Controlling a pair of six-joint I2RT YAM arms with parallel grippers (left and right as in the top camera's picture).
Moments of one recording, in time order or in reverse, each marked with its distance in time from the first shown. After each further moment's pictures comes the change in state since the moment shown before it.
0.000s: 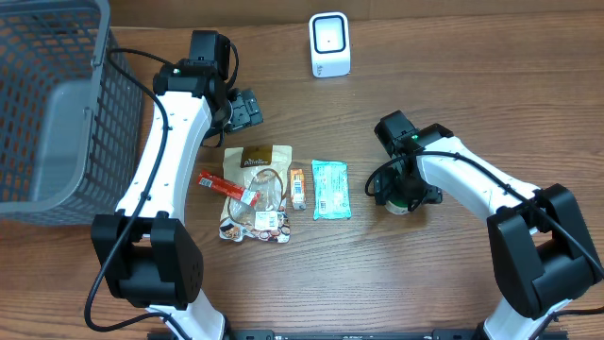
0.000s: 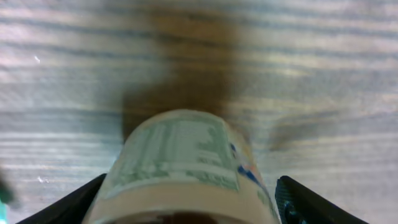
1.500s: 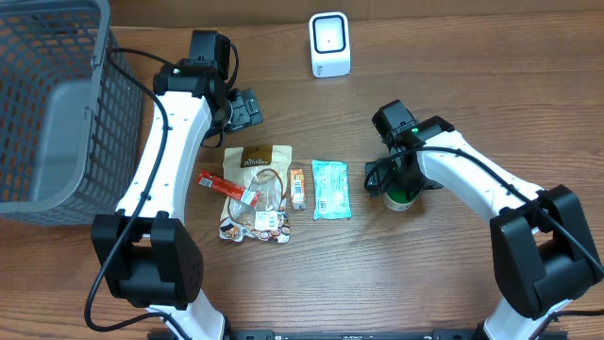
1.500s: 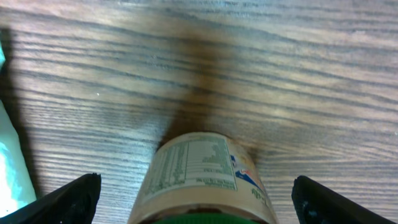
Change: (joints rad) left arm 0.000 0.000 0.000 0.000 0.000 0.000; right arm 0.000 0.000 0.056 0.040 0.012 -0.105
